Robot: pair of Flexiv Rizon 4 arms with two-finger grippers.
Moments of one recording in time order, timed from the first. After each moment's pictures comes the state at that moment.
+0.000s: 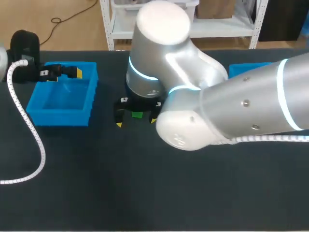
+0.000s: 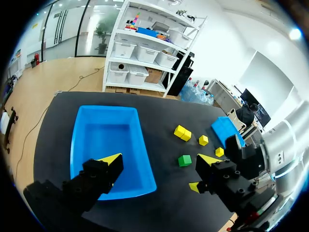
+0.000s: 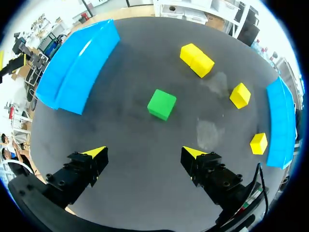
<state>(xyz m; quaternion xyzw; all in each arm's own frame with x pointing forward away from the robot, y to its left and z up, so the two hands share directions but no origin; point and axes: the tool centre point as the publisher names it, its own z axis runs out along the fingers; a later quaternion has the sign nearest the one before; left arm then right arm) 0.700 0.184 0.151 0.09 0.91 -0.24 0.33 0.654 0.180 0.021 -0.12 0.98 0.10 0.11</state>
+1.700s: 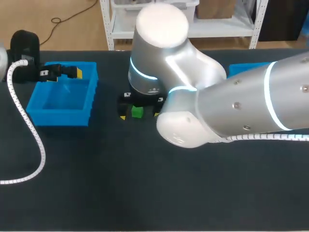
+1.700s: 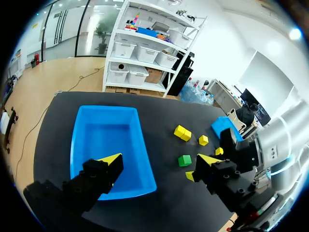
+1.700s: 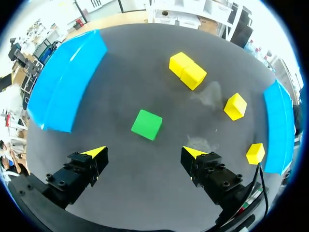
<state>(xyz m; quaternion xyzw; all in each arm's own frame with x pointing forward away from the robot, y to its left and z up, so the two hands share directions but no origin) 0.700 0.184 0.151 0.09 0.91 -0.24 0.33 0.685 0.170 0.012 -0.09 0.98 0.08 0.13</state>
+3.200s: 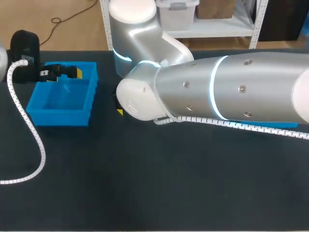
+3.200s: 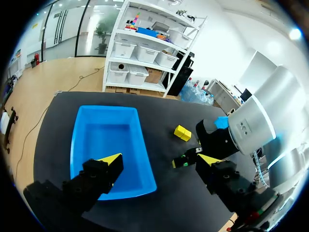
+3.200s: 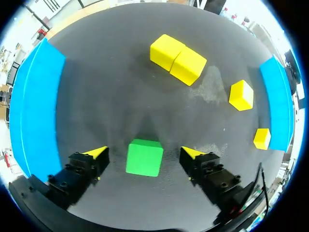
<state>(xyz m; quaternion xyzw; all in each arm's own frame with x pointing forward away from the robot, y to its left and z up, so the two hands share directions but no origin) 0.700 0.184 0.151 0.09 0.91 -0.24 0.33 0.717 0.177 -0.016 0.05 1.00 0.03 0.05</state>
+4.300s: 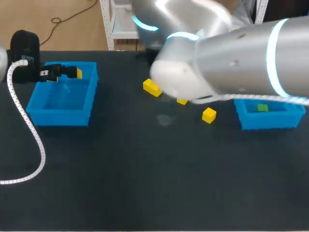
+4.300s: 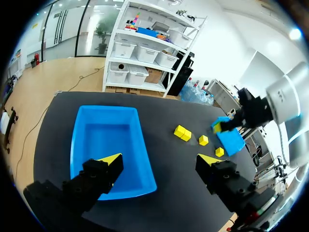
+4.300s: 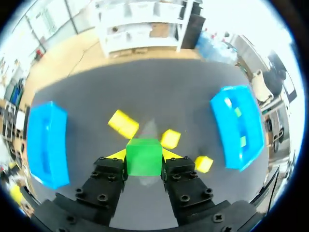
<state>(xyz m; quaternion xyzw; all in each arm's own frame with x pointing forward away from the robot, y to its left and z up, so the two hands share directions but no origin) 0.700 0.184 0.151 0.09 0.91 -0.24 0.33 0.768 0.075 0.113 0.10 0.98 -0.01 0.18</state>
